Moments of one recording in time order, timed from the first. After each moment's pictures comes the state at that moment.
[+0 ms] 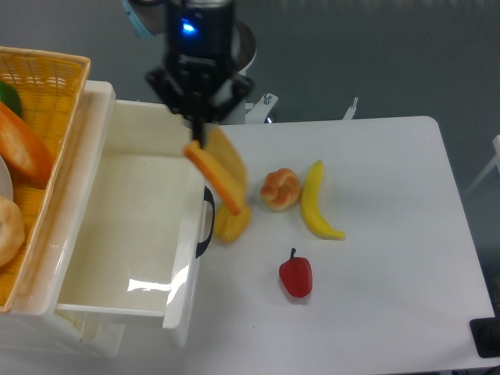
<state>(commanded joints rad) 2.28 -1.58 -1.37 -1.30 1.36 0.48</state>
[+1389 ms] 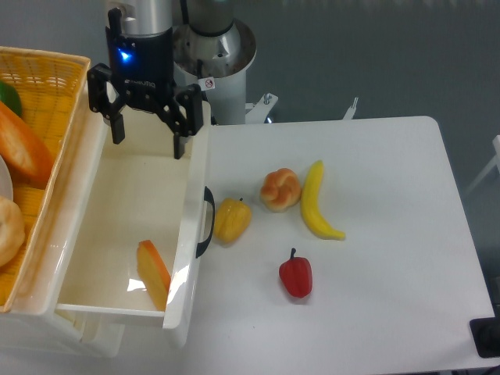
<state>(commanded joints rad) 2.30 -1.60 -1.46 -1.28 1.47 0.62</state>
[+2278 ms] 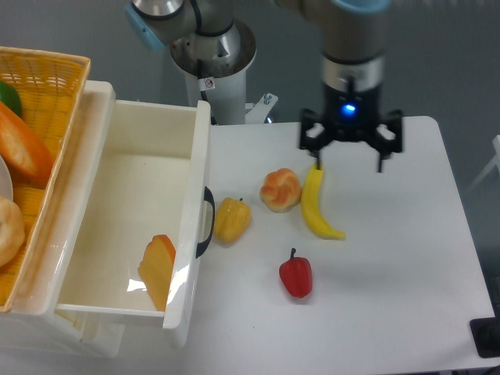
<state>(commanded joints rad) 2.77 -1.84 -1.47 -1.20 1.52 1.03</state>
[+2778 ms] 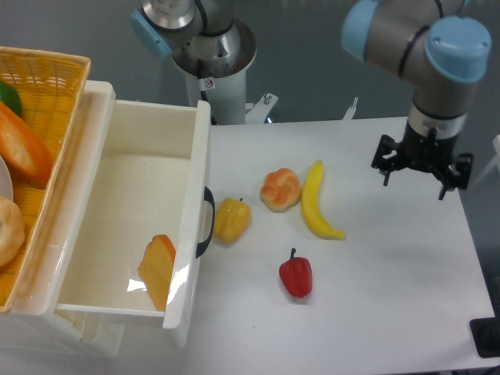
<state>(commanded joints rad) 2.84 -2.00 -1.39 -1.20 1.57 1.35</state>
